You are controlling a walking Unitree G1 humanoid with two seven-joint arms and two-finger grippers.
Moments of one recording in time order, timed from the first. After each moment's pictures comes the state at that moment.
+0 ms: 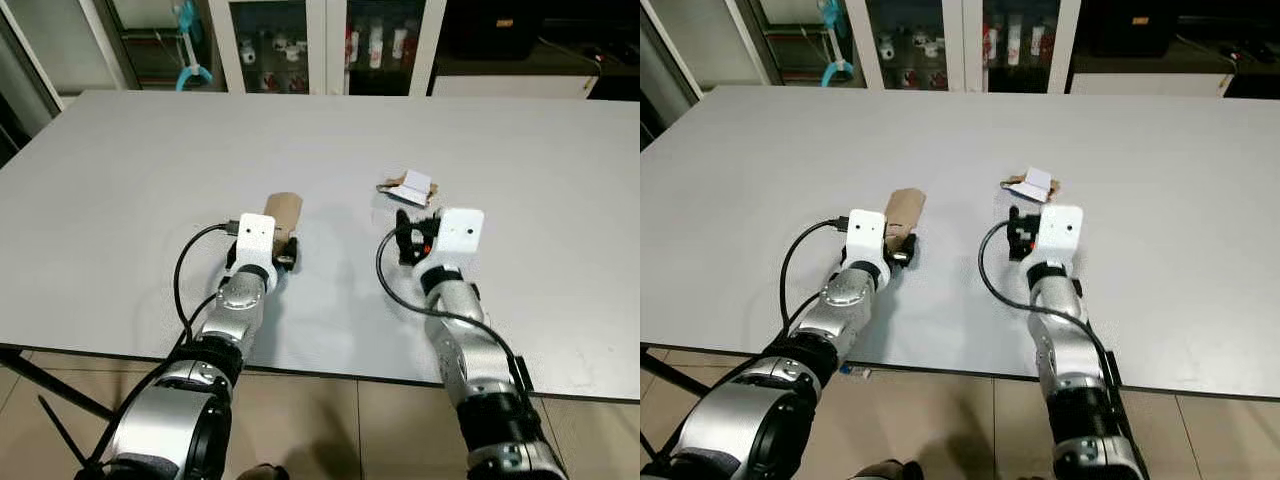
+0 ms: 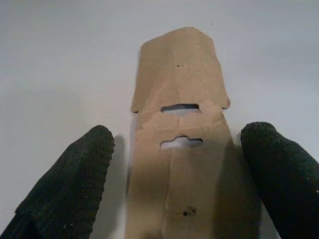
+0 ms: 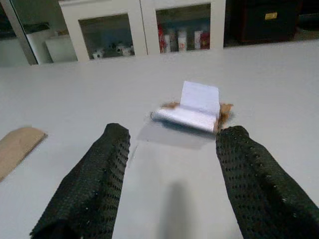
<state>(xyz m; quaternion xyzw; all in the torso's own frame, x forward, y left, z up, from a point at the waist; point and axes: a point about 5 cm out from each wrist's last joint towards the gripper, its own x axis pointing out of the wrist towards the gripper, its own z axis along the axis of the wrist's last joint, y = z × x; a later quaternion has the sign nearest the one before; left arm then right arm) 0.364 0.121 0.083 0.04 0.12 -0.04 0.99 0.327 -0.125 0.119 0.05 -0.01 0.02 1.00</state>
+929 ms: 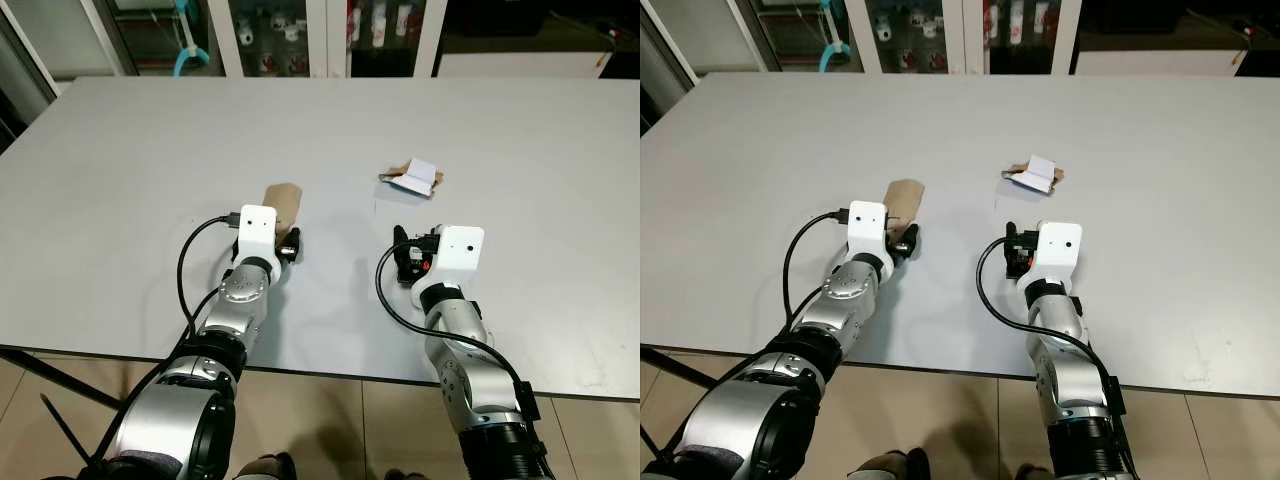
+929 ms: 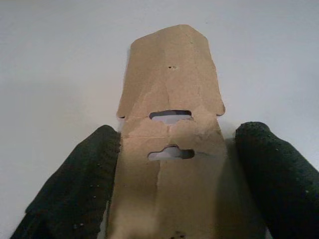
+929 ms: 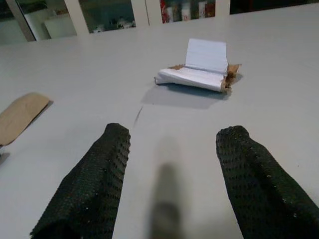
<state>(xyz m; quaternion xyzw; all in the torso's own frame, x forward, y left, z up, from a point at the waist) 0.368 0.108 0.093 0.02 0.10 -0.06 0.99 0.307 -0.119 0.116 0.06 0.01 0.03 1.00</state>
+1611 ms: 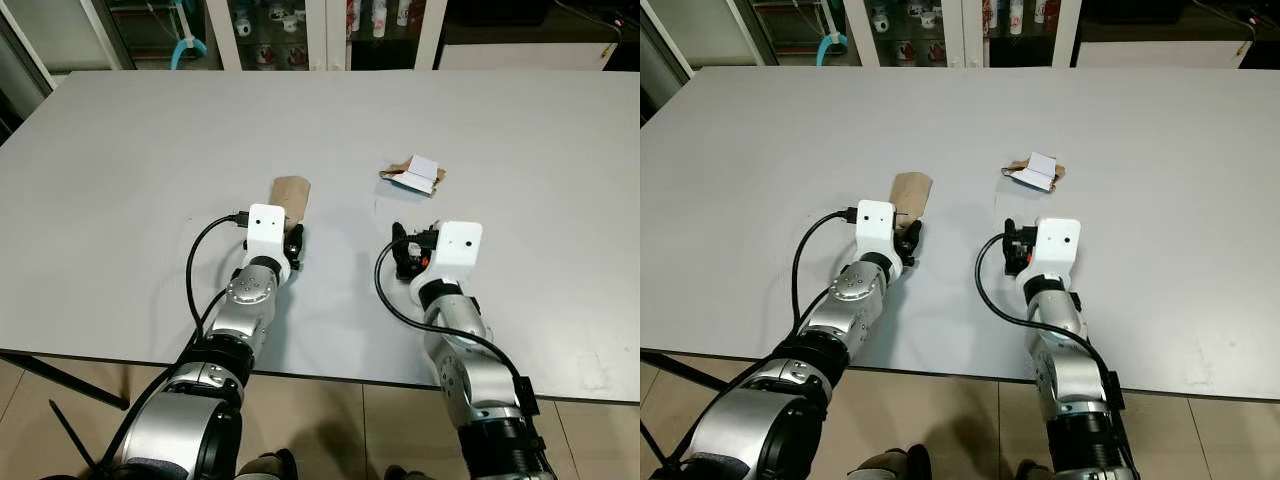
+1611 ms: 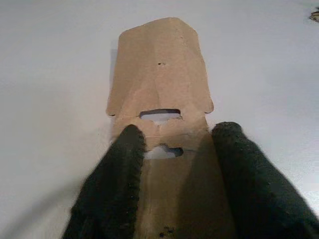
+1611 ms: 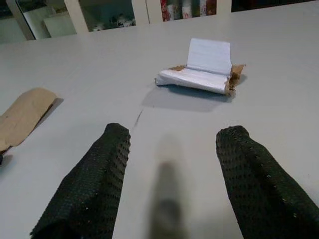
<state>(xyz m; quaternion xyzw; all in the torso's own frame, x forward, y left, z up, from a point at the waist) 0.366 0.099 0.095 0.01 0.09 -0.08 0.99 0.311 -0.117 0.122 0.06 0.00 0.03 1.00</state>
